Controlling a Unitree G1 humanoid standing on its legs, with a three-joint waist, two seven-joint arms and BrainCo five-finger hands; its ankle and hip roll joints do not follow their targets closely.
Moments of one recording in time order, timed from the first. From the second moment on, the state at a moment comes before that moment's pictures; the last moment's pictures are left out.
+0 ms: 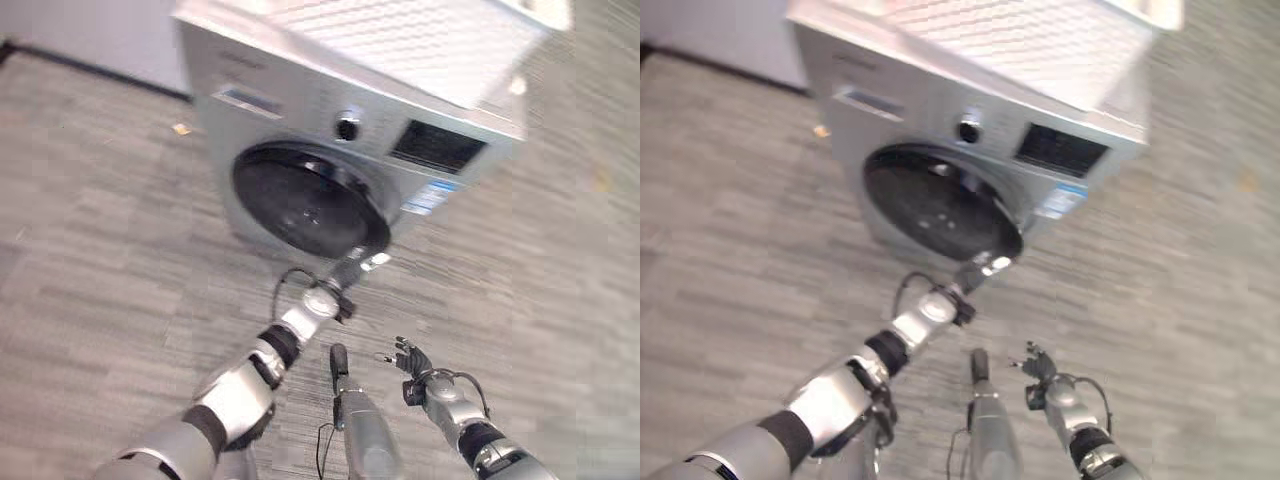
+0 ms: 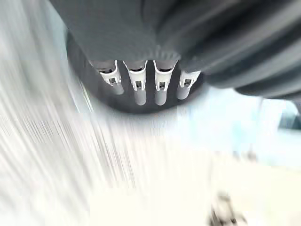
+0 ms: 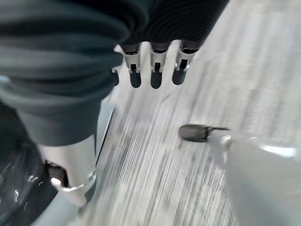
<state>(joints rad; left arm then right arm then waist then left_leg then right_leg) -0.86 -0.12 -0.73 1.00 -0.39 -0.05 0.12 -0.21 -0.25 0.36 0.91 0.38 -0.04 -0.07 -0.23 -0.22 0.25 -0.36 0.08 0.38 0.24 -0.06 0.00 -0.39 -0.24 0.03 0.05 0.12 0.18</state>
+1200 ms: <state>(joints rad) -1.01 0.40 -0.97 1.25 0.77 -0.07 0.14 -0.10 -0.50 0.39 0.67 0.42 -0.16 -0.03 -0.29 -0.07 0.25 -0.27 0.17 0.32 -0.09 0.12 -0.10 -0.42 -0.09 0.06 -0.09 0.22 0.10</state>
